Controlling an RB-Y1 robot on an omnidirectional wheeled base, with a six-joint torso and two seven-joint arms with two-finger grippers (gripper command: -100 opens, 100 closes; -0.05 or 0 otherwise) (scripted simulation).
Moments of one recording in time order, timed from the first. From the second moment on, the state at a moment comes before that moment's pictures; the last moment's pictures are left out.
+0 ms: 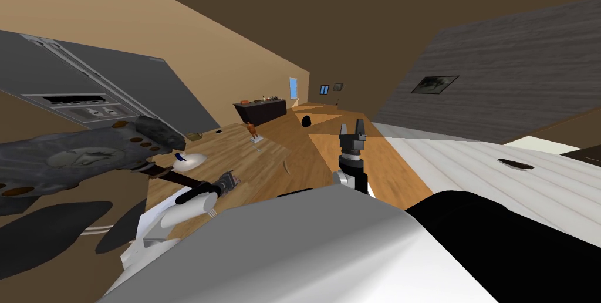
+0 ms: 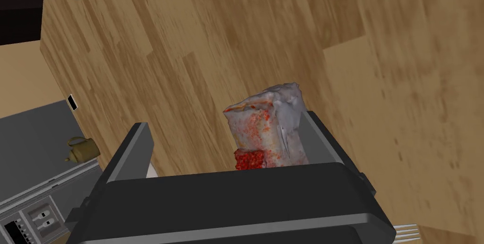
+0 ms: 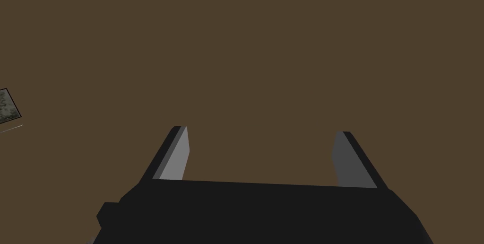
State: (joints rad) left arm 0.33 0.51 0.19 -1.72 0.48 0.69 0.22; right arm 0.52 0.03 -0.03 -2.36 -0.04 -0.60 0.04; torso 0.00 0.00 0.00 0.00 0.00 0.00
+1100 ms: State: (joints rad) left arm 0.27 0.64 0.24 -1.55 0.59 0.96 0.31; right arm 0.52 0.03 -0.03 -2.36 -0.04 -0.60 0.04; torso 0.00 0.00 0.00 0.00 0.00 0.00
